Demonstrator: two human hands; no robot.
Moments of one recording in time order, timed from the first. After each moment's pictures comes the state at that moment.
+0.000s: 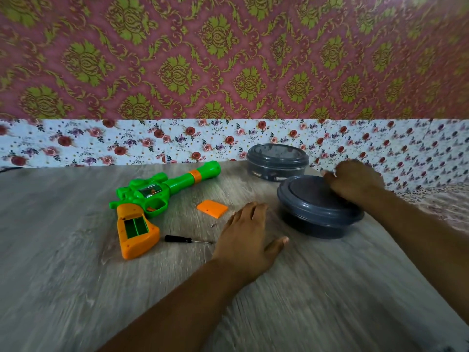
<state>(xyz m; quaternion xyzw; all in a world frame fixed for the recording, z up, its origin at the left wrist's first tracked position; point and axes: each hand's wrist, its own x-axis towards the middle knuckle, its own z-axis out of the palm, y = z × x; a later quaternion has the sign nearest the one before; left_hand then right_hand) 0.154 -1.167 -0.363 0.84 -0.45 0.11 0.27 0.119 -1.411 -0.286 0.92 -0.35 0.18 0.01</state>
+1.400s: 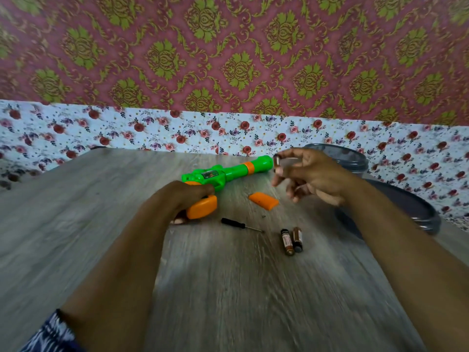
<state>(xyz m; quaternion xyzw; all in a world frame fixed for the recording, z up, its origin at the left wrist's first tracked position) 0.240 -1.025 -0.317 0.87 0.04 -0.11 0.47 0.163 -1.252 -0.270 0.80 0.03 0.02 -0.60</state>
